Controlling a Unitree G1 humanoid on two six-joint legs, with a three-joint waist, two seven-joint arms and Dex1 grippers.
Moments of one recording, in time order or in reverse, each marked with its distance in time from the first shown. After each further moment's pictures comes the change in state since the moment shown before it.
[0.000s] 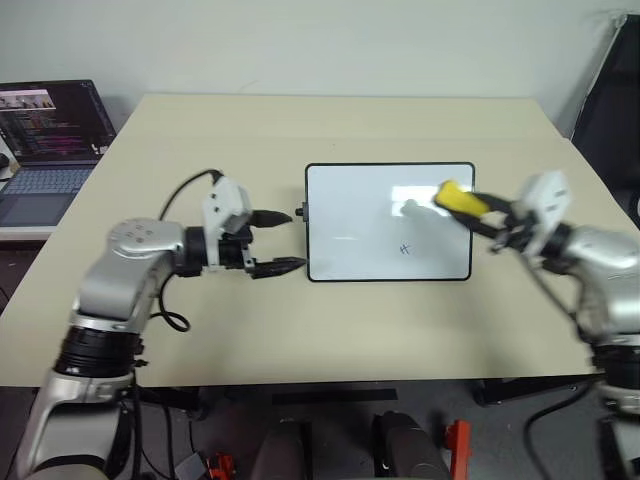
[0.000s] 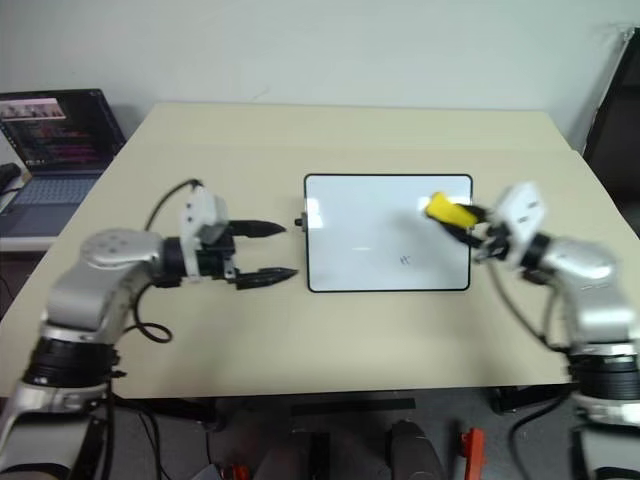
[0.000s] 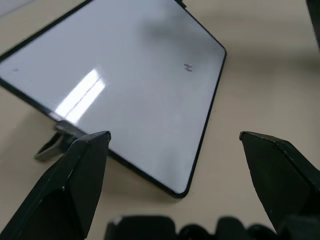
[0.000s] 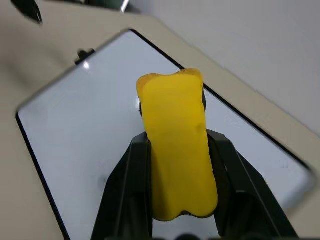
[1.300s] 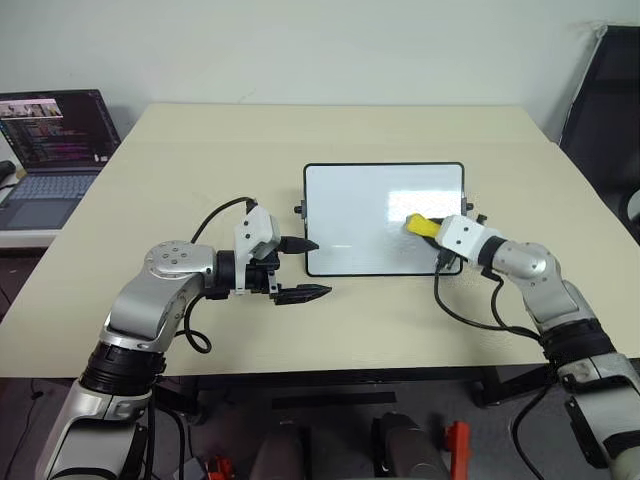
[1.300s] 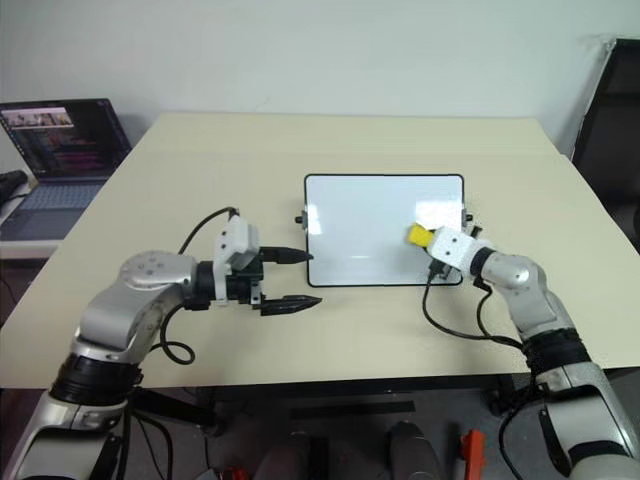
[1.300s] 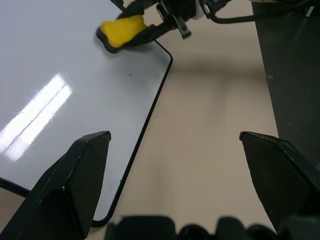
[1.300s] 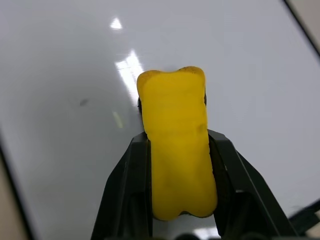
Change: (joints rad) left arm 0.048 -0.019 -0.049 -0.063 -0.013 0.027 -0.001; right arm -0.080 -0.031 0.237 0.379 -0.374 -0.309 -0.099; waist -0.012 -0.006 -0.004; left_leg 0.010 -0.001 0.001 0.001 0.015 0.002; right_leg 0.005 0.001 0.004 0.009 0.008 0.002
